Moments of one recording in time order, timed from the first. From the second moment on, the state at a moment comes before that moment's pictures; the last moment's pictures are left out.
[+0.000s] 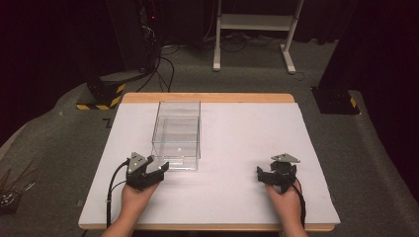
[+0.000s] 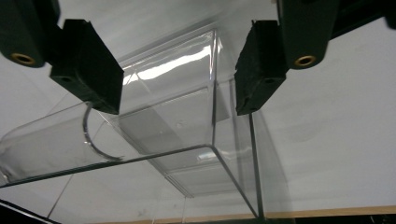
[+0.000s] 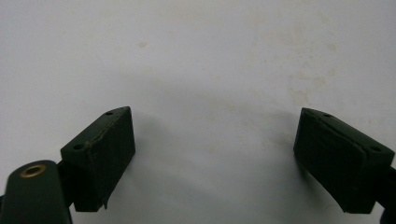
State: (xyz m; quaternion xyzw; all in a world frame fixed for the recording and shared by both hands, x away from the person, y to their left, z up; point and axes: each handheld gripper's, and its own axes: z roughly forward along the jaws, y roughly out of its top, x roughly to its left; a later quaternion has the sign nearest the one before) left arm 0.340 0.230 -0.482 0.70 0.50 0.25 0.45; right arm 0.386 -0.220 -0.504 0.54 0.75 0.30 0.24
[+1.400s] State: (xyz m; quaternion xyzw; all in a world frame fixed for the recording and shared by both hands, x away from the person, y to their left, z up) left arm 0.375 0.223 -0.492 0.67 0.53 0.26 0.45; right arm 0.386 -0.220 -0.504 0.54 0.75 0.30 0.24
